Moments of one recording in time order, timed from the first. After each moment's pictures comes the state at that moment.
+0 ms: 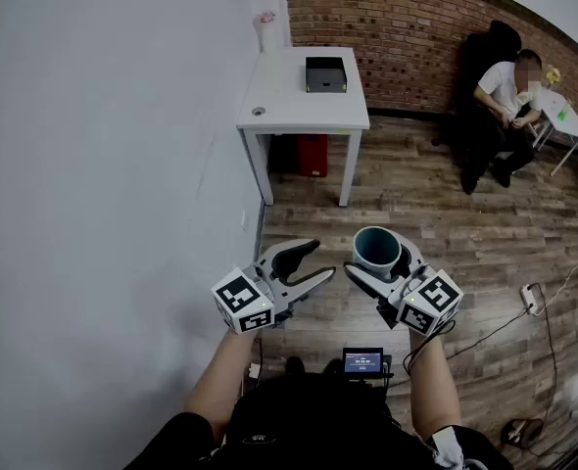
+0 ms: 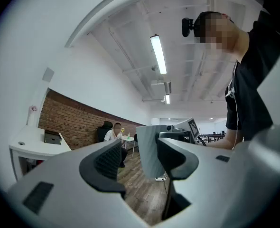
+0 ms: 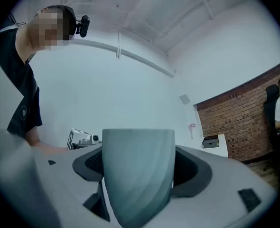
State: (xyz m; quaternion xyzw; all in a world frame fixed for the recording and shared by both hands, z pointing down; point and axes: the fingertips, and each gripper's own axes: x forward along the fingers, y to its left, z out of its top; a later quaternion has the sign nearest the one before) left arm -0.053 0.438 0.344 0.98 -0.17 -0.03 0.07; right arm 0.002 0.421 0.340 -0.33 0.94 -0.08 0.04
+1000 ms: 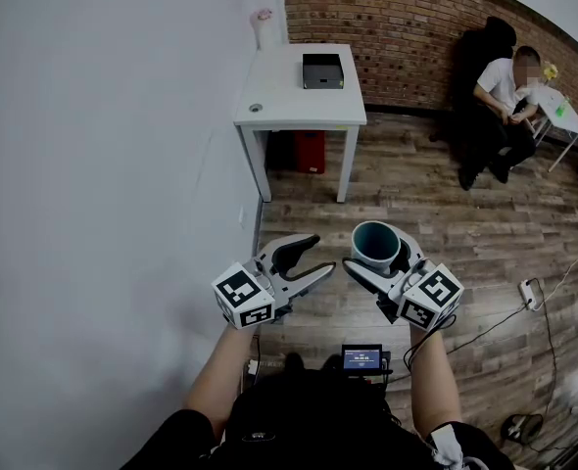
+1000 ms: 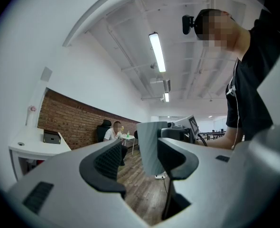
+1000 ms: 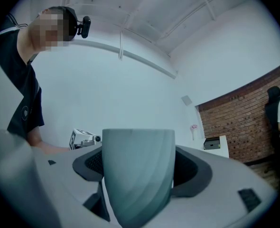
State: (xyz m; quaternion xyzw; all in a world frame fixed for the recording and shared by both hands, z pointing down) left arm -0.054 0.440 0.357 0.98 -0.17 -0.03 0.06; right arm 0.000 0.428 0.338 -0.32 0.94 -0.07 0.04
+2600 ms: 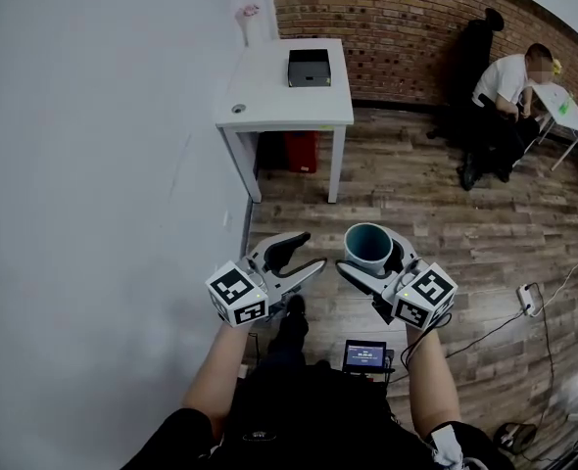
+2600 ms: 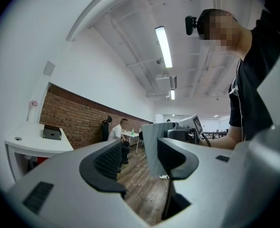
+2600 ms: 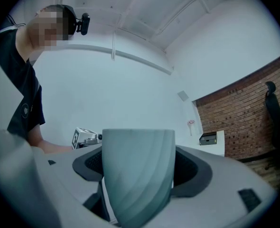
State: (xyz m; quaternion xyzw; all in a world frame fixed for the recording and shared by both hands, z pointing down) left arm 0.009 0.389 0.387 0.98 -0.20 -0.01 0.08; right arm 0.067 0.385 0.371 -0.31 0.95 -0.09 0.03
